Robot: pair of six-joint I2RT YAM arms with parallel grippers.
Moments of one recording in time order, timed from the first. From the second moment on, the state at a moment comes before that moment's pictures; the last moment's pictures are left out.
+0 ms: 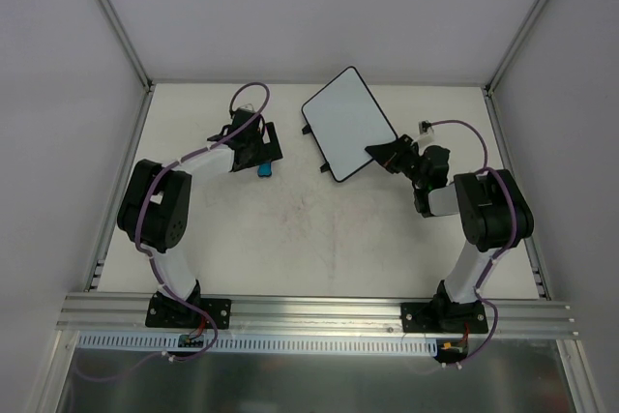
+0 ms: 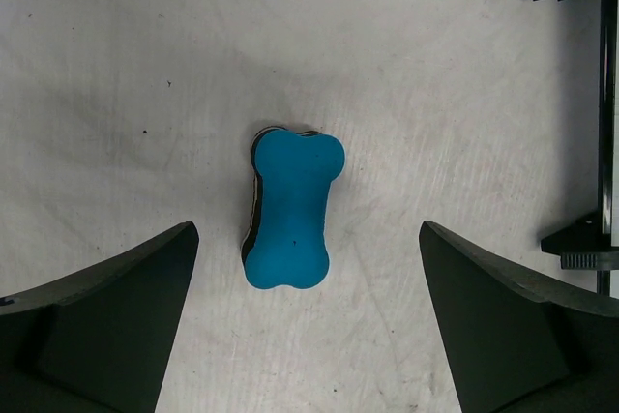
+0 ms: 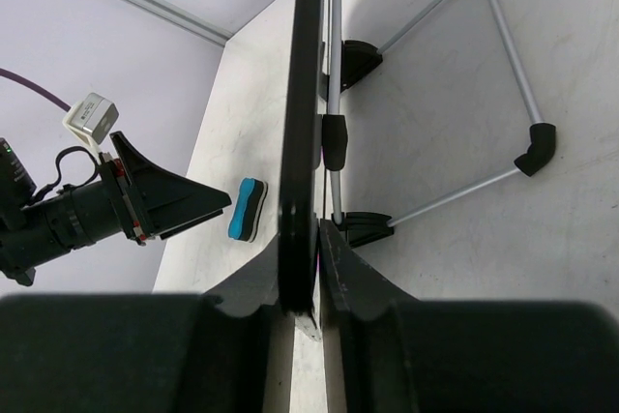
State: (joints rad) left arm -0.35 1.80 1.14 -0.21 -0.10 -0.56; right arm 0.16 1.81 0.61 1.09 -0.49 0.91
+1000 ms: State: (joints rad) left arm -0.35 1.77 1.12 -0.18 -0.09 -0.56; right arm 0.16 1.87 0.59 1.16 -0.51 0.97
